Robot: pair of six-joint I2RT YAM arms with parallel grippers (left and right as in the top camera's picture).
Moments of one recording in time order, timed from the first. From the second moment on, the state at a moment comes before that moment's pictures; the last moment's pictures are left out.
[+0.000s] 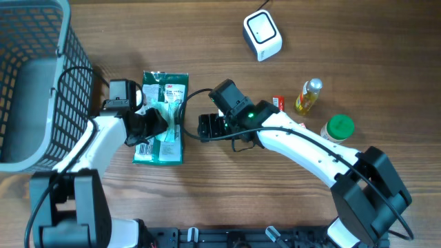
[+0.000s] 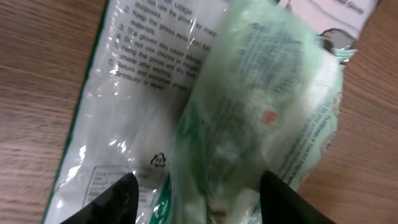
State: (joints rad) left arm 0.02 1.60 0.85 -0.57 0.21 -0.39; right arm 0.75 1.76 1.18 -0.53 -0.18 0.62
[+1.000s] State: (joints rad) left arm 0.02 1.31 0.92 -0.75 0.56 -0.38; right arm 0.45 1.76 1.18 -0.33 -0.92 0.49
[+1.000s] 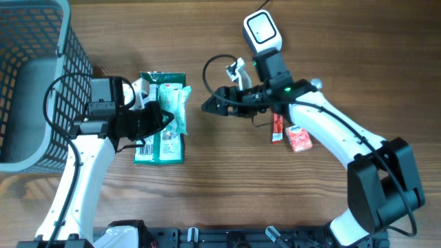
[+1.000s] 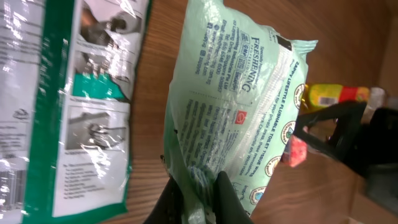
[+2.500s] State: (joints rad) left arm -0.20 1.31 0.93 -0.80 0.64 -0.38; right arm 0.50 1.76 1.18 -0.31 -0.88 0.50
